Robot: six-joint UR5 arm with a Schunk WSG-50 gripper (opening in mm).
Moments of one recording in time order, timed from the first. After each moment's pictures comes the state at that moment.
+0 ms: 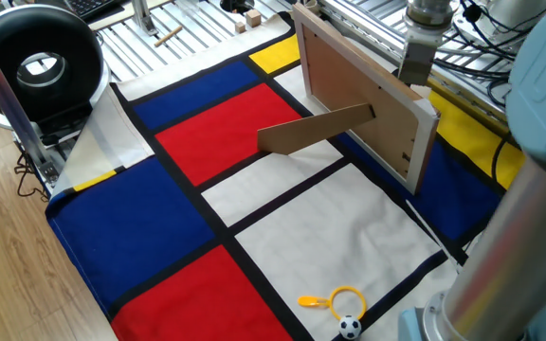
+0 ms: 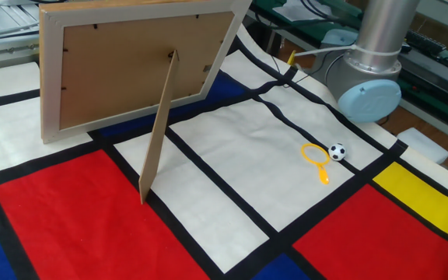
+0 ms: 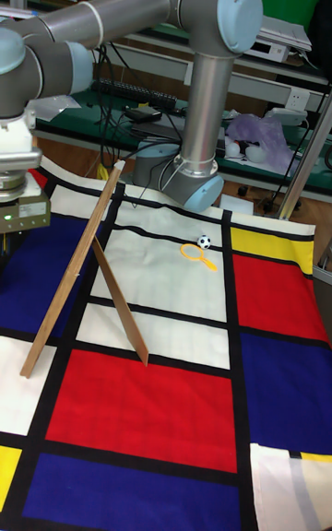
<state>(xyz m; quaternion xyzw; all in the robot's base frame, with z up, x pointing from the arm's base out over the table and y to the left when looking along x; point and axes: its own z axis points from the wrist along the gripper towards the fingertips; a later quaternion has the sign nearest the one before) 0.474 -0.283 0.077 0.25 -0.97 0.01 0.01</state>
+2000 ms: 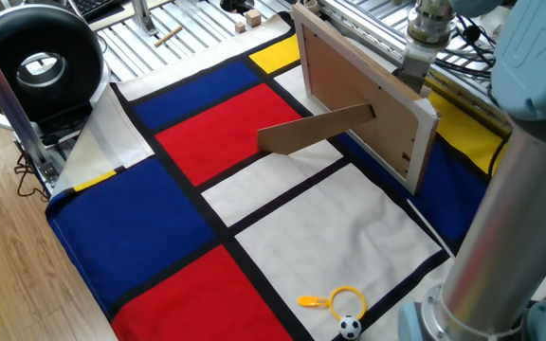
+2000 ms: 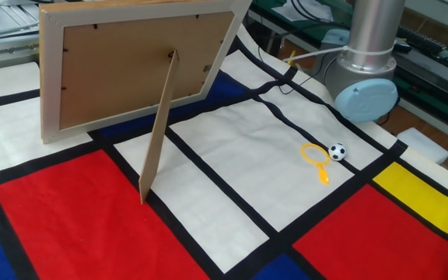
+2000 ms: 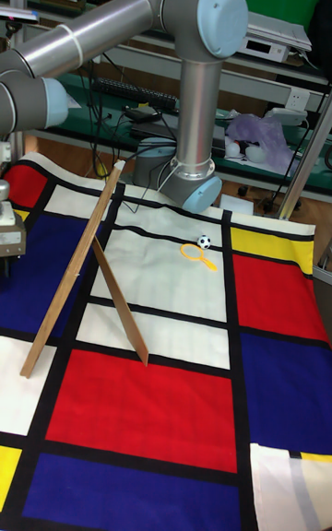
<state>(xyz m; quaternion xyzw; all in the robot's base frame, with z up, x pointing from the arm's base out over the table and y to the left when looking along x) 0.485 -0.314 0.020 0.21 -0.98 0.01 0.00</state>
